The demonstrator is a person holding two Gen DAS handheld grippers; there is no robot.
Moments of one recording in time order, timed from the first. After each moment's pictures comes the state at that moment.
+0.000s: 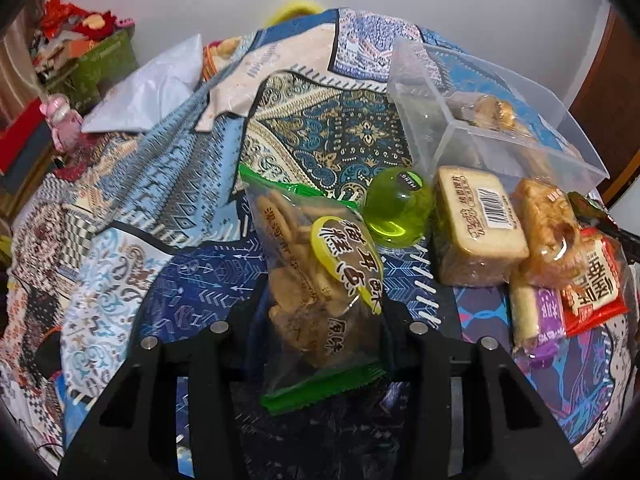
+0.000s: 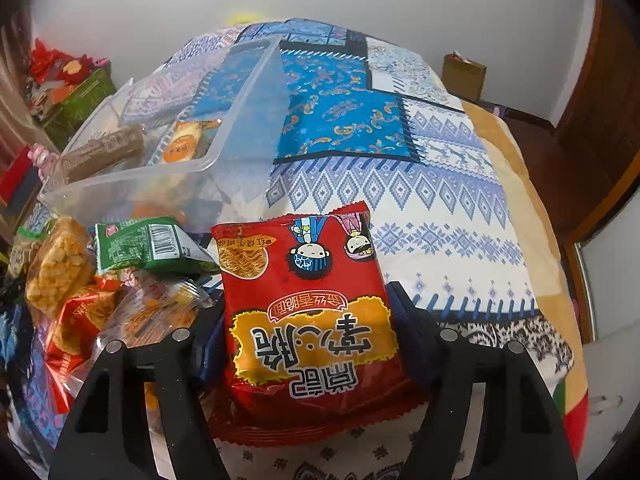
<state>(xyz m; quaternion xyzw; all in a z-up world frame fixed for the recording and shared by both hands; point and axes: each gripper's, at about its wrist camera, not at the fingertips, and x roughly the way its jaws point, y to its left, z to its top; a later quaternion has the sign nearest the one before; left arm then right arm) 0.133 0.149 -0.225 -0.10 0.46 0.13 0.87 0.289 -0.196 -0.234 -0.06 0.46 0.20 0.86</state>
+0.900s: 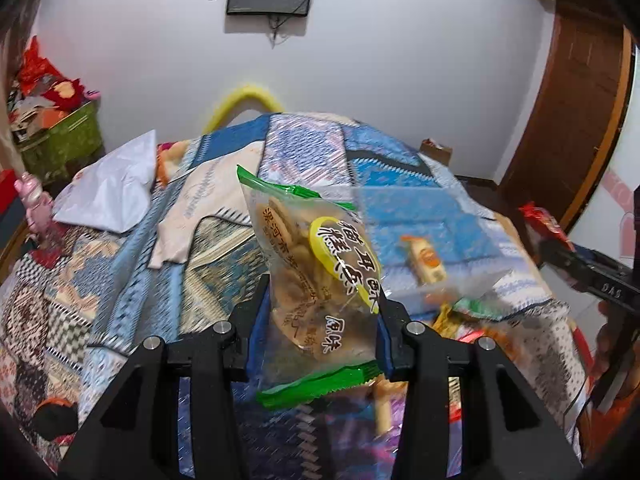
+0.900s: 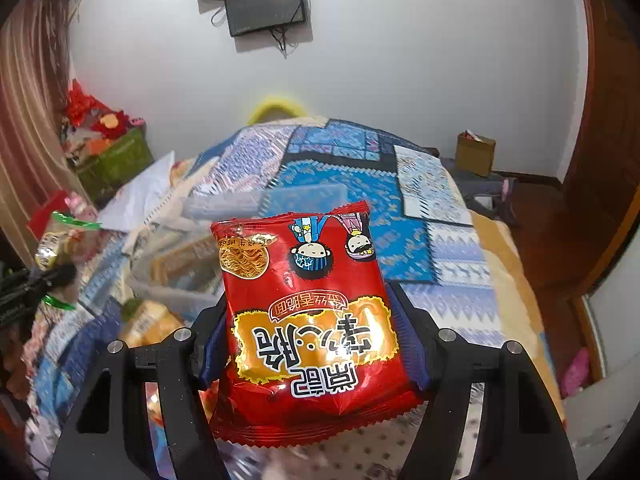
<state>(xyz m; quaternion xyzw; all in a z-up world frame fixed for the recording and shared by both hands) 0.166 0.101 -0.110 -0.09 0.34 0.05 0.93 0.269 -0.163 -0.139 -0.02 0.34 0.25 0.91</state>
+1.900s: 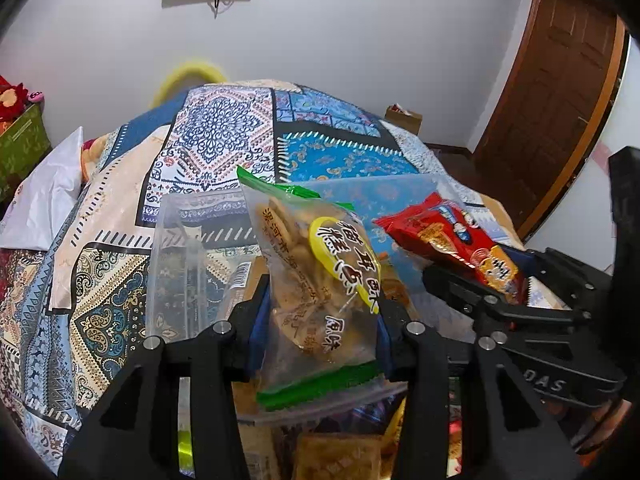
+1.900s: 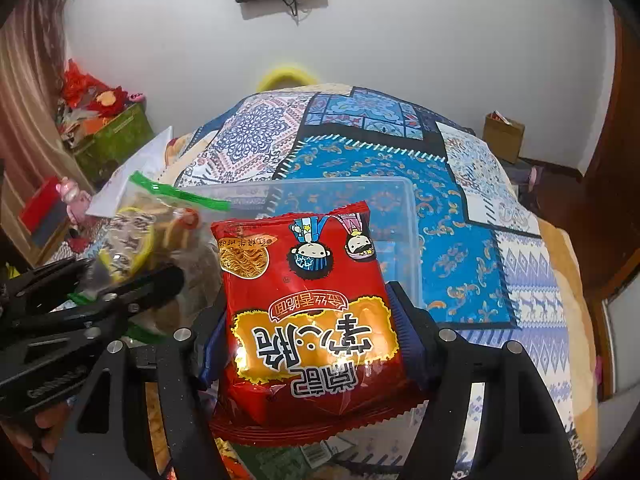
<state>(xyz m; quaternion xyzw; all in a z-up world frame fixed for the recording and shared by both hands) 0.299 0.046 -0.164 -0.08 0.40 -0.01 0.91 0.333 -0.099 -0.180 -0.05 0.38 0.26 0.89</state>
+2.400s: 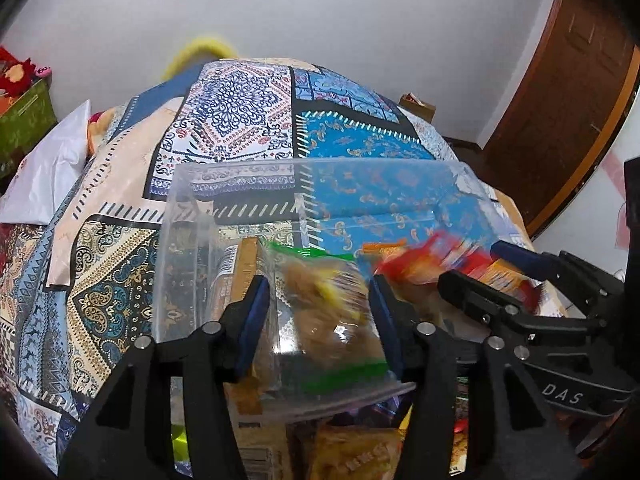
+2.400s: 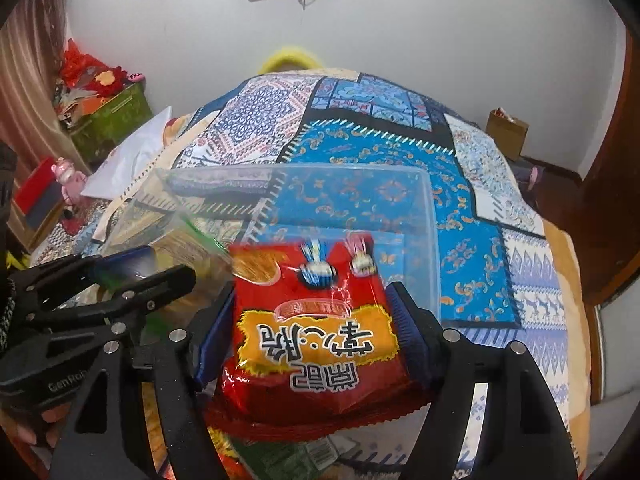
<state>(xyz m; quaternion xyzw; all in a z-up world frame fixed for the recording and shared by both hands) 0.298 0.060 -0.173 -0.11 0.42 0.00 0.90 0.336 -0.089 -0.184 -0.07 0.41 0.26 0.87</state>
